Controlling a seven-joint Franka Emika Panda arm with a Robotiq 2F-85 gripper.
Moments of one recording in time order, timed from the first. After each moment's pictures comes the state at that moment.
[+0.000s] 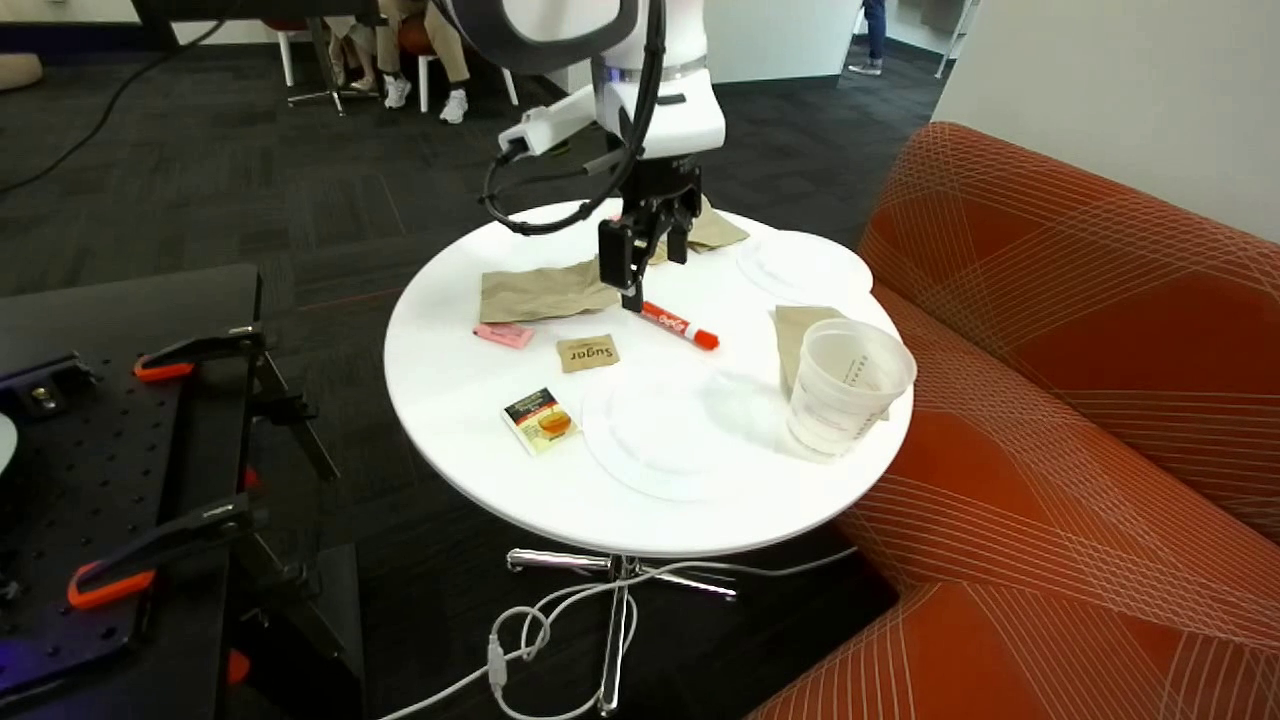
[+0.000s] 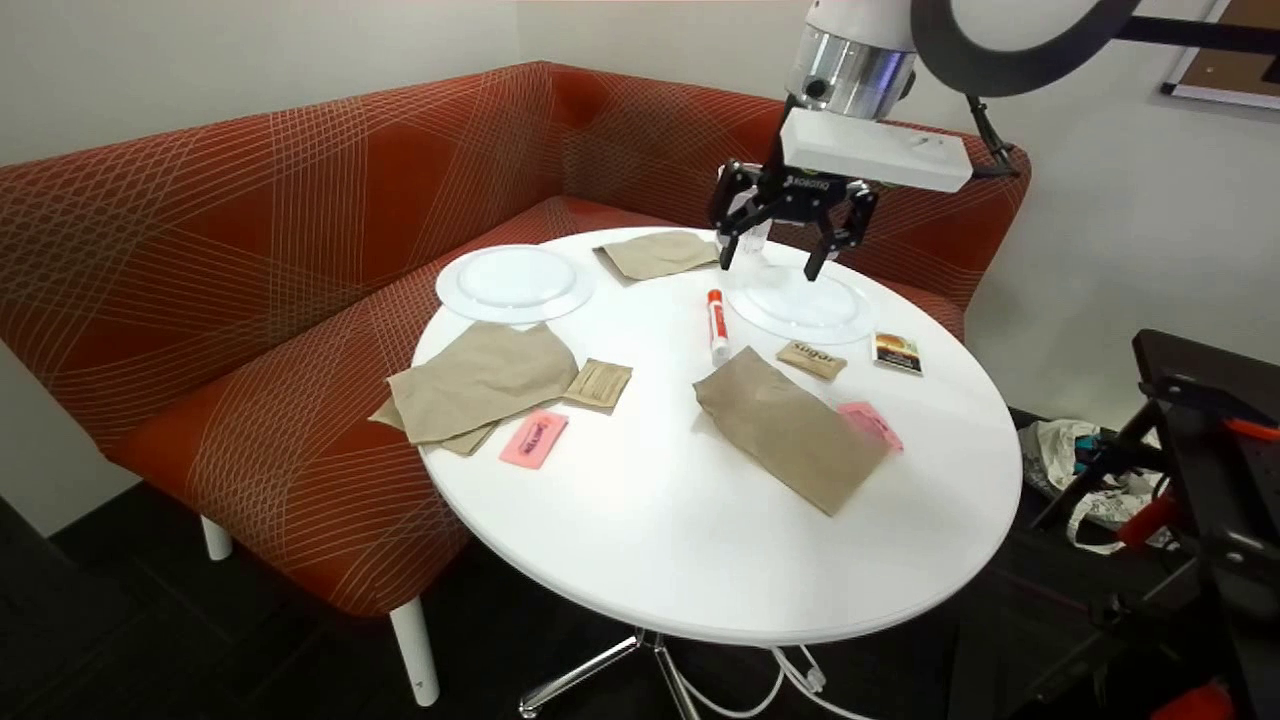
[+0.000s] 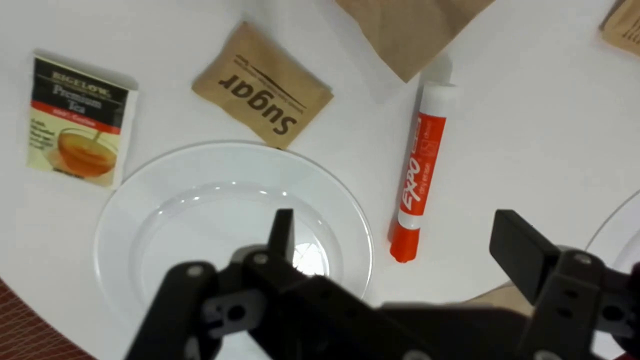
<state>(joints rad) 0.09 0.44 -0.10 -2.20 0.05 2.79 0.95</state>
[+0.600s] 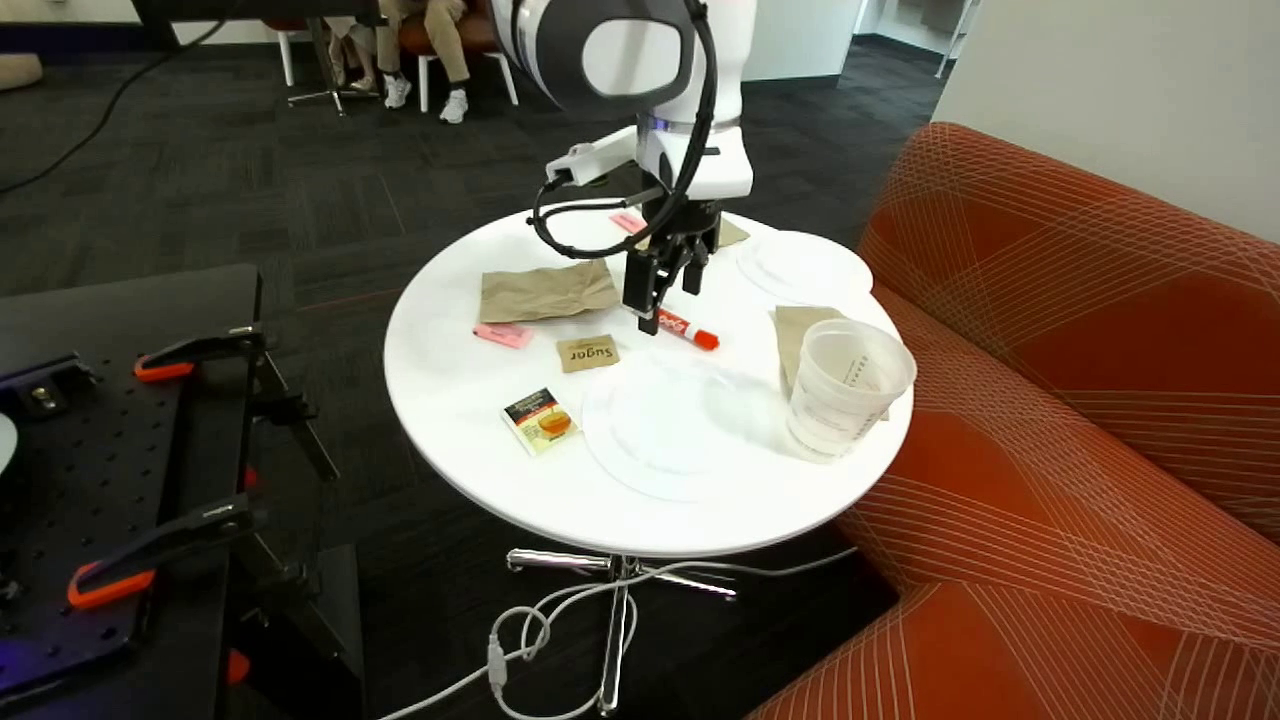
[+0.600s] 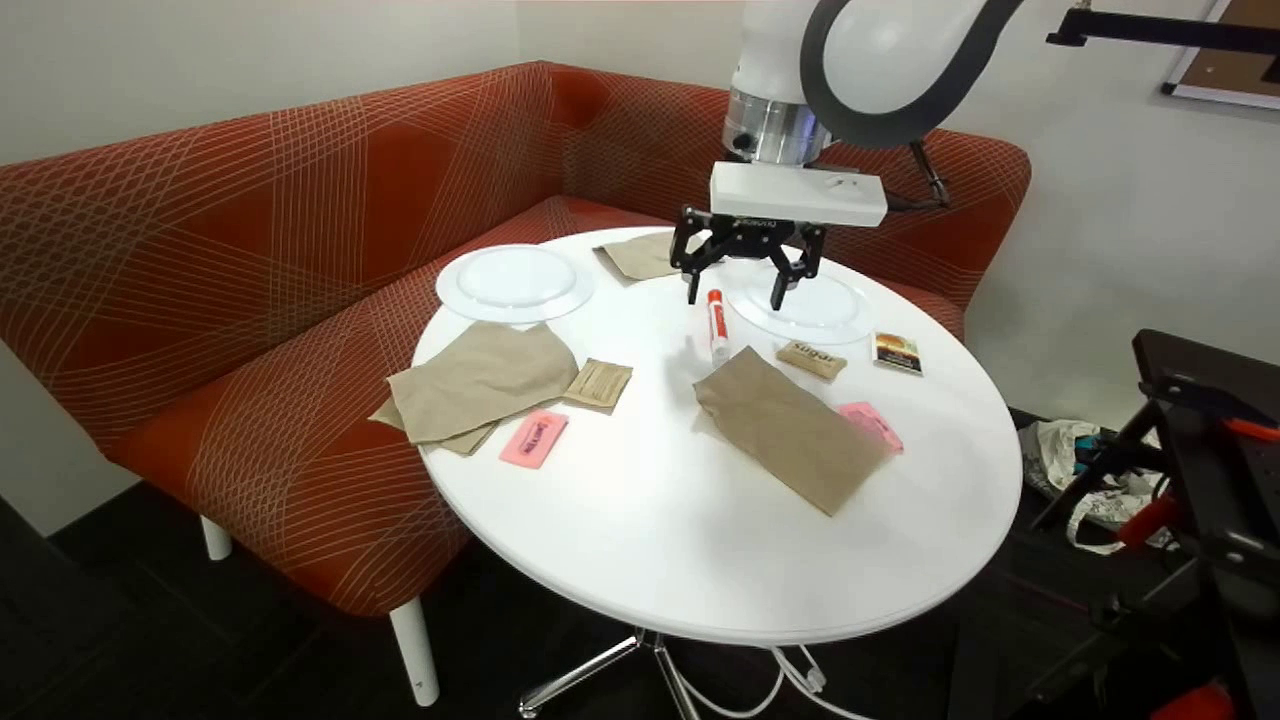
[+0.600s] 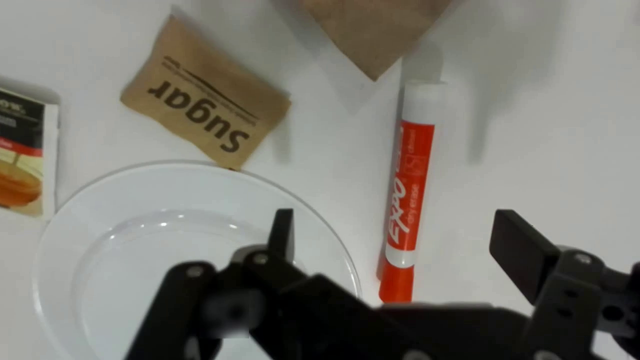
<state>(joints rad) 0.13 0.63 -0.13 -1.99 0.08 2.65 0.99</state>
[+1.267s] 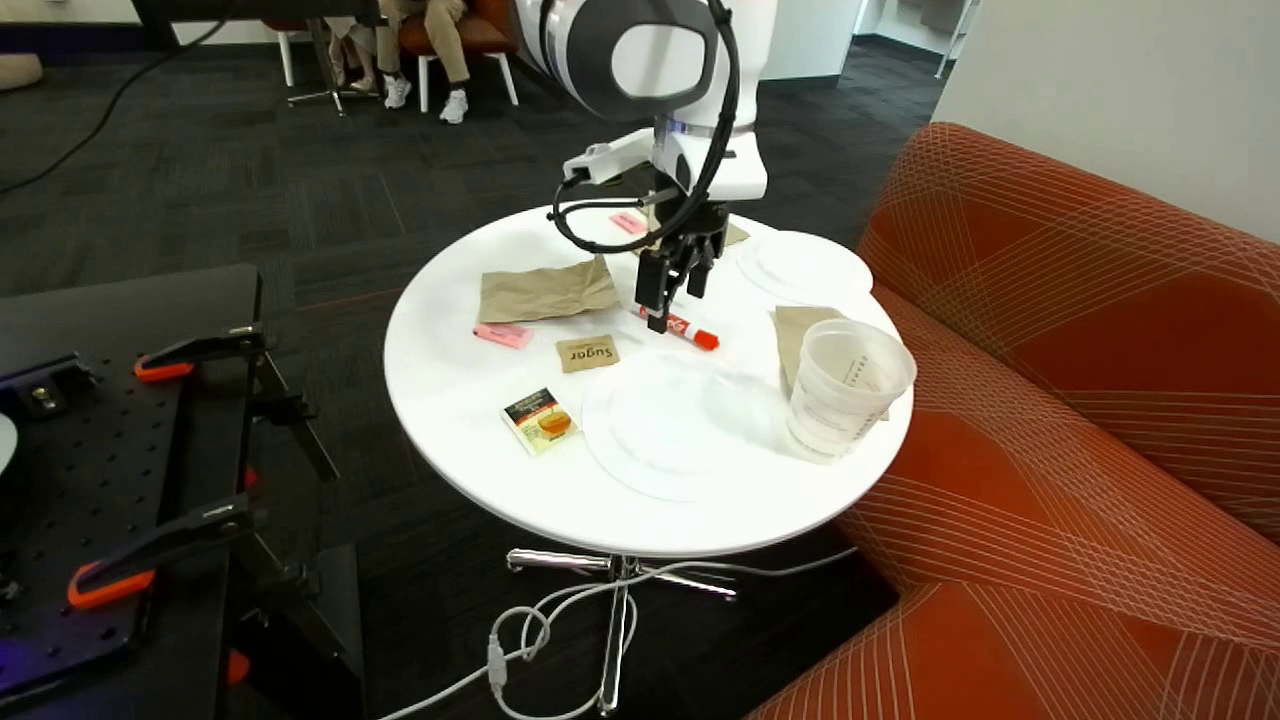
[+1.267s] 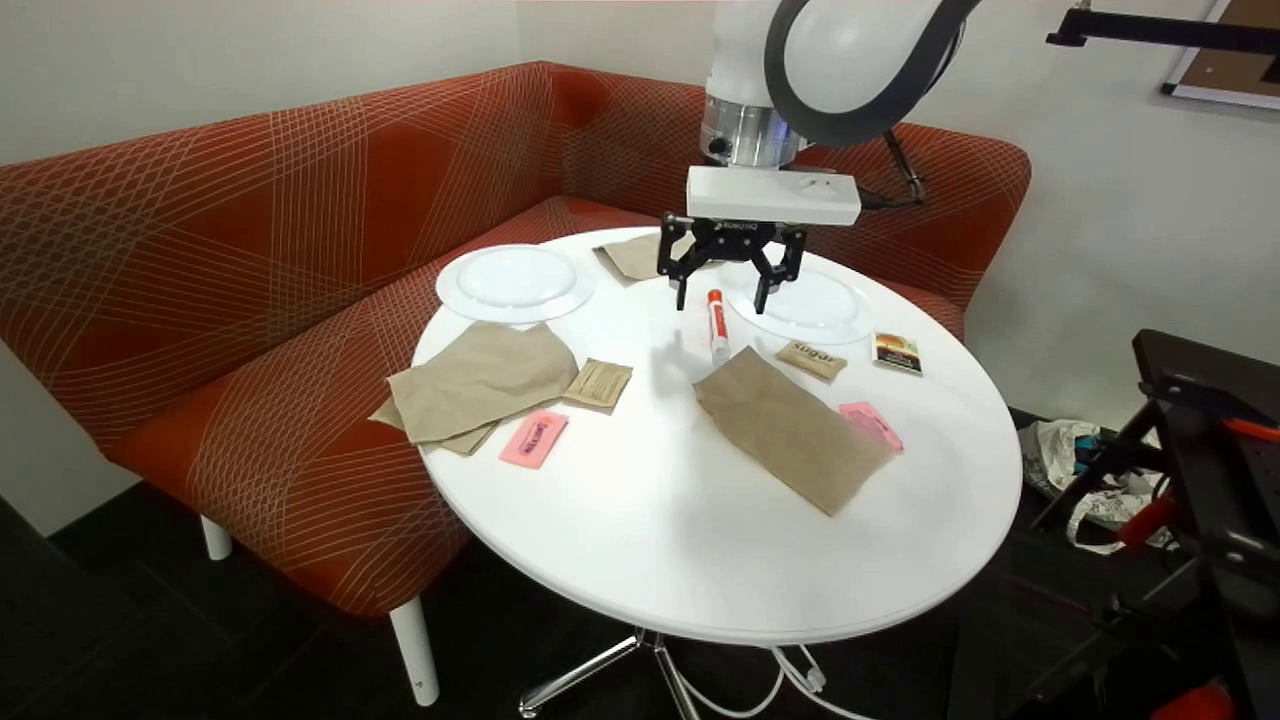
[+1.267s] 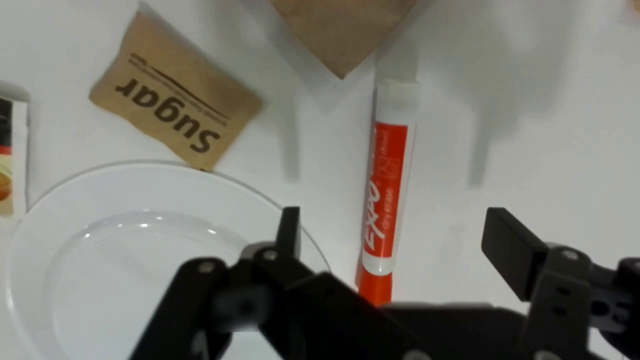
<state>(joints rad) 0.13 0.68 -0.12 -1.90 0.08 2.58 0.99</state>
